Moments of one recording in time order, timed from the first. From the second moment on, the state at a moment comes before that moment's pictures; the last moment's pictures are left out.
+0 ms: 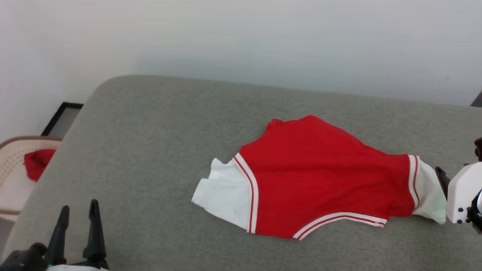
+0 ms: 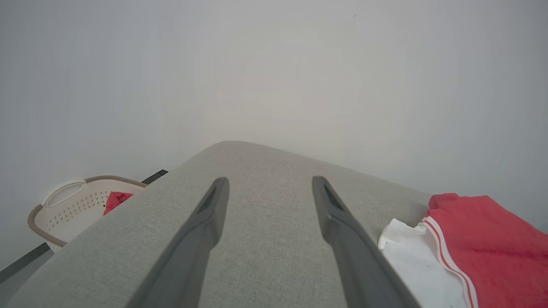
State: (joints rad) left arm 0.05 0.19 0.17 0.13 -0.42 -0.13 -0.26; right arm -0.39 -0.40 0.01 0.41 0.25 0.13 0.49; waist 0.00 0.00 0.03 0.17
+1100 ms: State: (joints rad) left arm -0.13 0.41 -0.01 0.02 -0.75 -0.11 0.47; right arm -0.19 -0.14 -0.19 0.06 0.14 0.13 -0.01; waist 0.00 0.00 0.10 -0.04
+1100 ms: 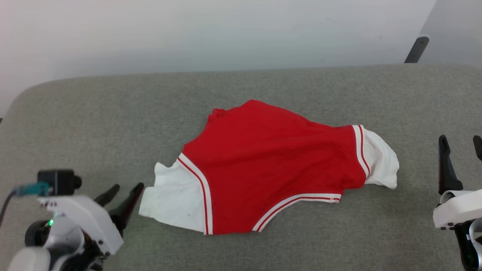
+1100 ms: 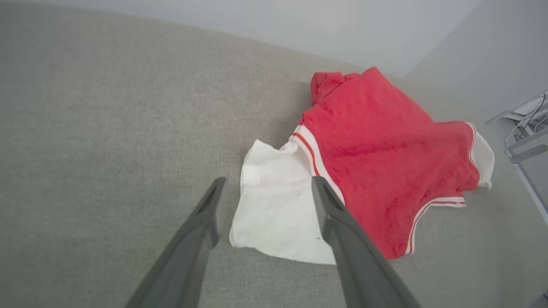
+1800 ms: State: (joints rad) left arm -0.35 0.52 -0.17 0.19 -0.74 0.00 0.93; right arm -0.22 -0.14 -0.18 0.08 0.15 0.13 -0.02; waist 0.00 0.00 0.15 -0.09
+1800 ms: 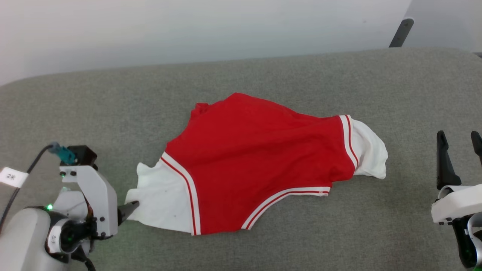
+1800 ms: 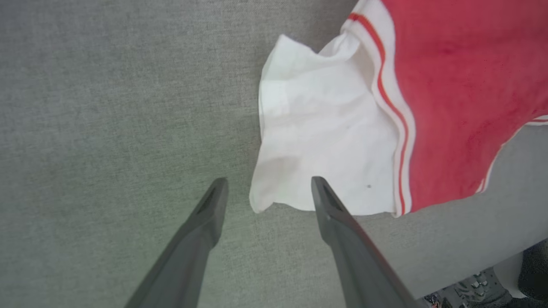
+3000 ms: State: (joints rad) left arm -0.50 0.46 -0.22 0.41 -0.78 -0.09 0.86; right arm -0.31 -0.21 -0.09 0.20 0.32 0.13 0.41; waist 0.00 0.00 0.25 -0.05
